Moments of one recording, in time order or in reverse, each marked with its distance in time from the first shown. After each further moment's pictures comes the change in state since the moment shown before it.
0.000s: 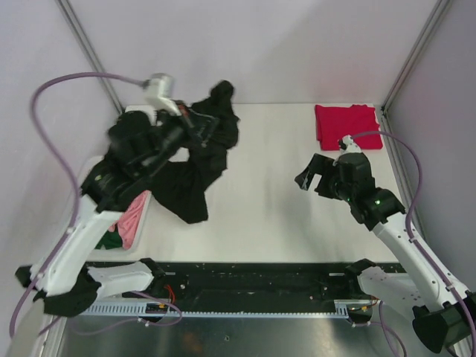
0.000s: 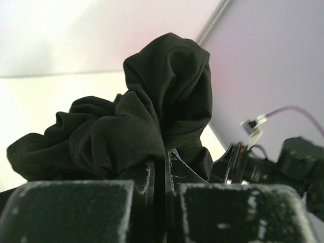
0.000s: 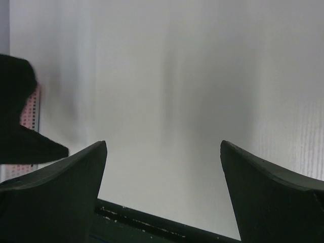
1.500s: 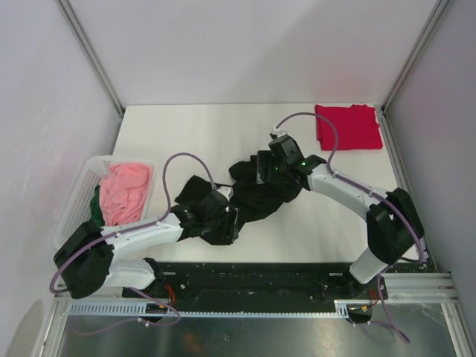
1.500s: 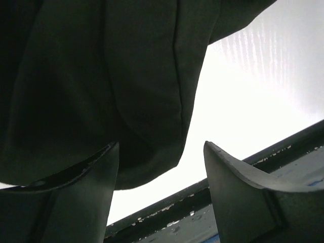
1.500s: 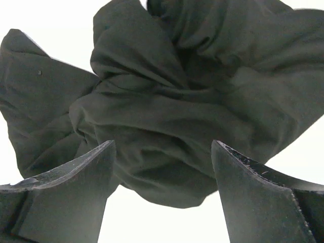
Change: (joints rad) left arm -0.182 0.136 -1.004 0.169 0.119 -0.173; right arm 0.214 0.652 0.247 0.178 0.105 -0.111
